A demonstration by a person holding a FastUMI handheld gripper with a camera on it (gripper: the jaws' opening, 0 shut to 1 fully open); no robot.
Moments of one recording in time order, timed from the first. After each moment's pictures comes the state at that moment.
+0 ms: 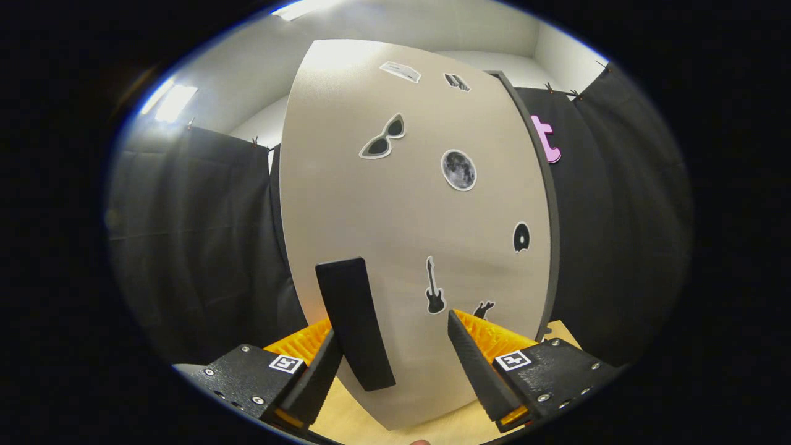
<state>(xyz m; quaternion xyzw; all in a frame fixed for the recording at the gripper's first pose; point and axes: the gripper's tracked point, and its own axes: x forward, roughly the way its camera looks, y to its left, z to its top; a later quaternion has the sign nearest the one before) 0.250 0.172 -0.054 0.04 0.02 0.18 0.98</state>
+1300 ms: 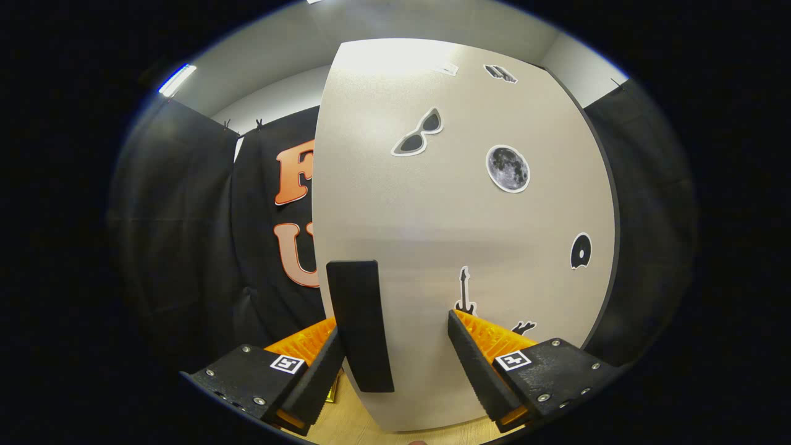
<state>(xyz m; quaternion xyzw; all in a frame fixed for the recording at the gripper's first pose) 0.275 0.199 -0.054 0.01 0.00 0.10 1.00</state>
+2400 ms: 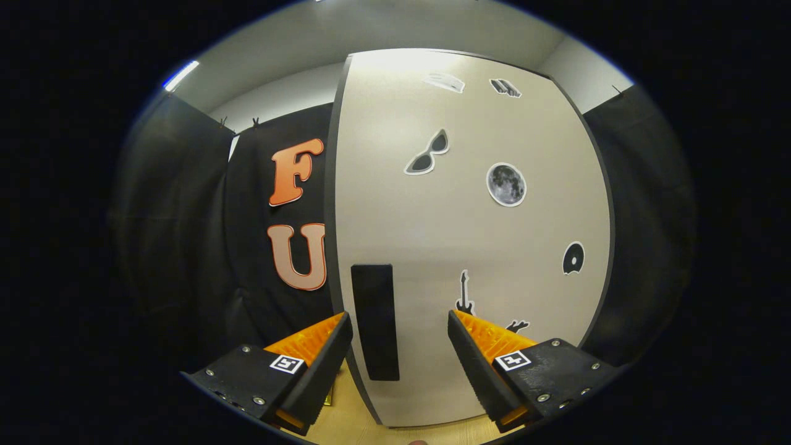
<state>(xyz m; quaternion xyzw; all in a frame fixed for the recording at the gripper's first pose) 0.259 0.199 -0.043 0.00 -0.01 0.07 1.00</state>
